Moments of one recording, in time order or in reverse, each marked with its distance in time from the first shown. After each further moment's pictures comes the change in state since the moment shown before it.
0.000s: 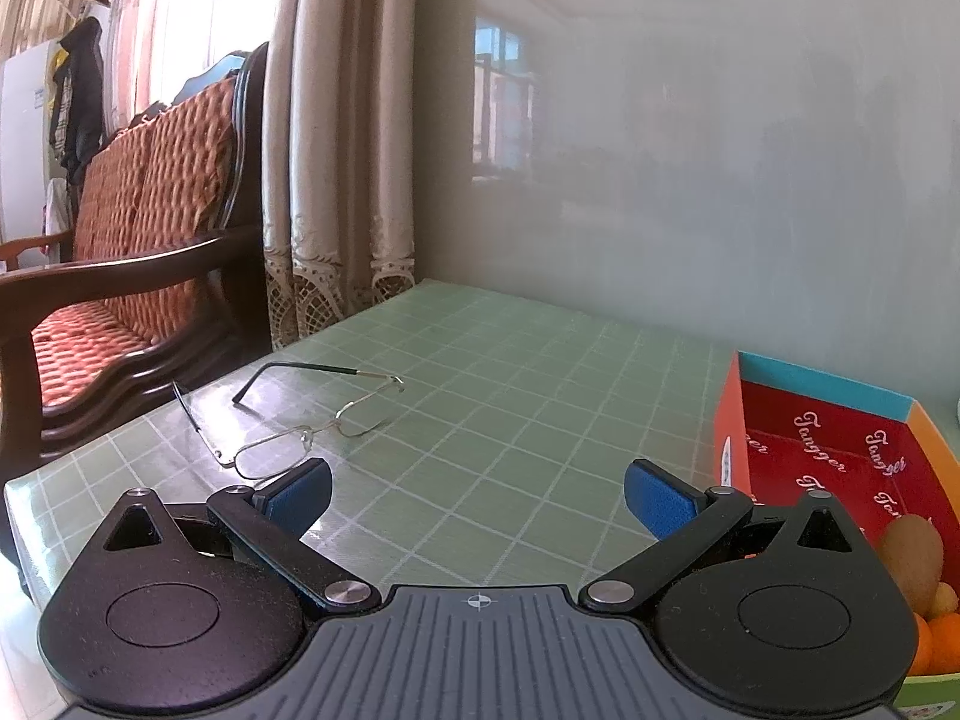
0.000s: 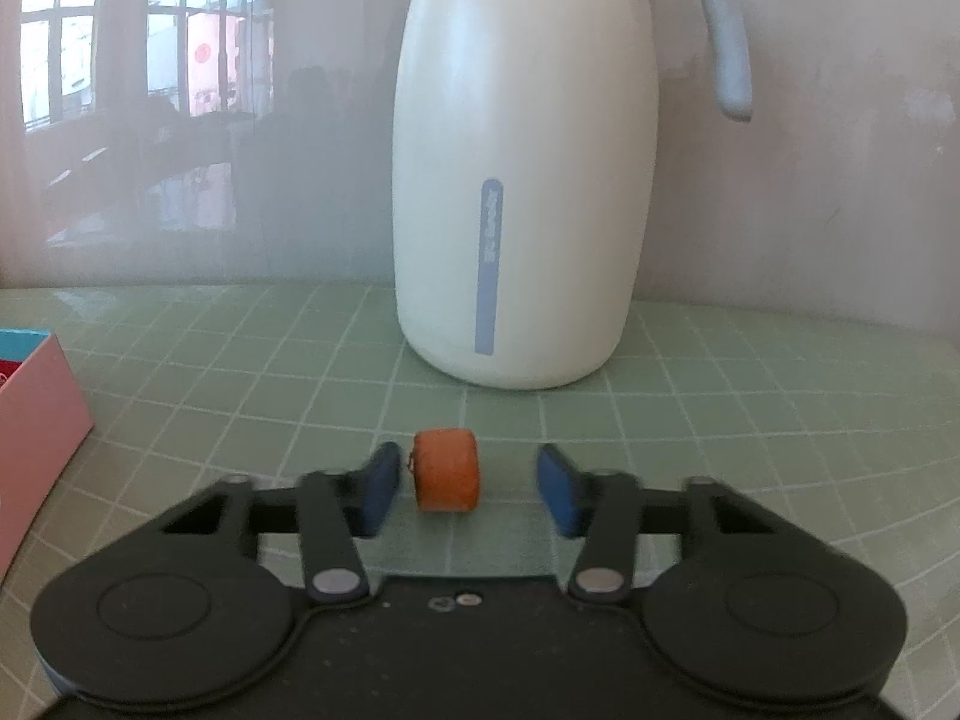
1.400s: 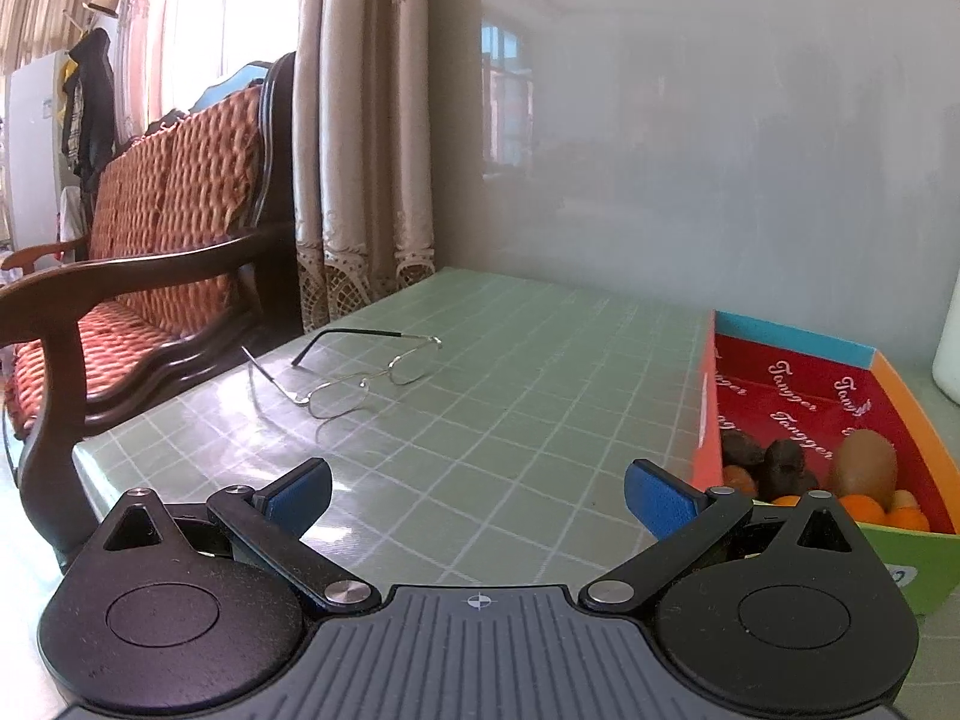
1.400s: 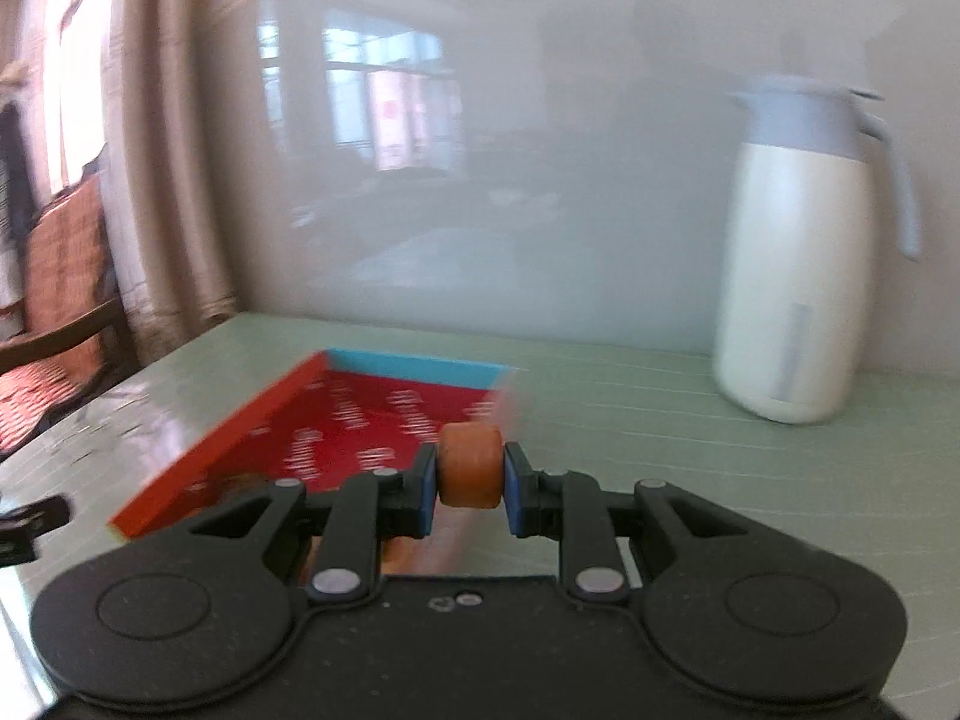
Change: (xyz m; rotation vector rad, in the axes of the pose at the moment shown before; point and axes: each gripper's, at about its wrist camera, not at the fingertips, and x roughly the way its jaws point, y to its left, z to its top) left arm -0.058 0.018 -0.028 0.027 0.008 0.022; right arm -0.146 0.117 -0.020 -0.104 -0.133 0.398
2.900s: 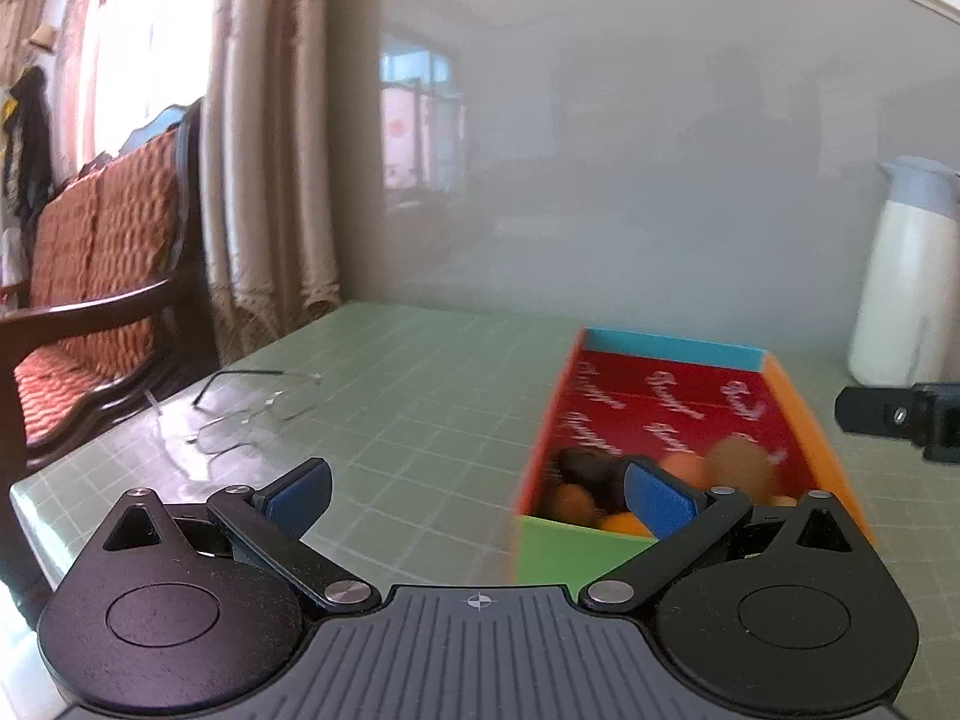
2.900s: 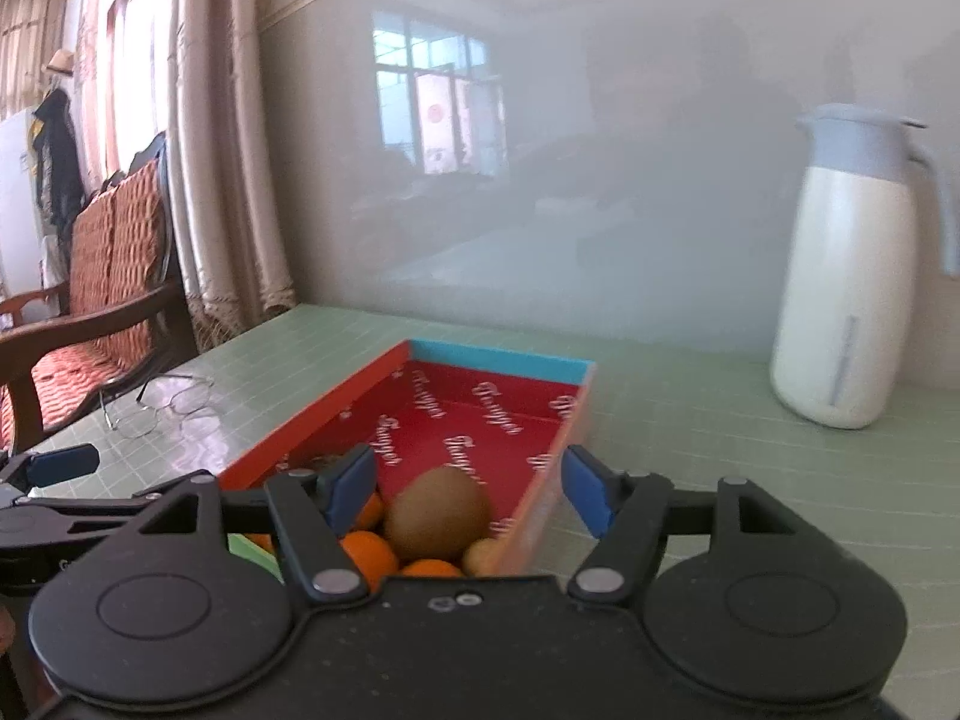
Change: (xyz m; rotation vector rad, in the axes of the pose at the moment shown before) left arm -0.025 -0.067 0.001 0.078 -0.057 -0.128; right arm -0.023 0.026 -0.010 -0.015 -0.020 0.052
